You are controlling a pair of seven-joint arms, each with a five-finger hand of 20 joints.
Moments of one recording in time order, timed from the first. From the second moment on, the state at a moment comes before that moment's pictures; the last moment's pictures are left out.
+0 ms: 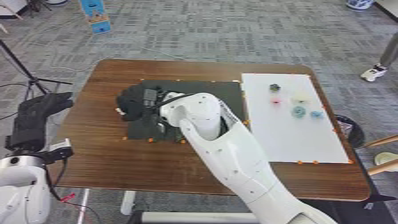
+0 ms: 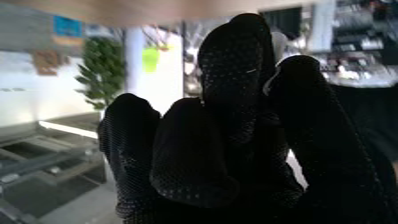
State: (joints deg) left arm 123.1 -44.9 -101.4 -113.7 60.0 28.4 9.4; right arm -62.1 -95.2 53.3 -79.0 -168.2 -18.7 -26.8
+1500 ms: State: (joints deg) left arm 121.7 -48.6 -98.5 -118.6 59.5 27.7 12.4; right arm -61.6 -94.6 53.5 -76.3 -168.0 -18.8 -21.6
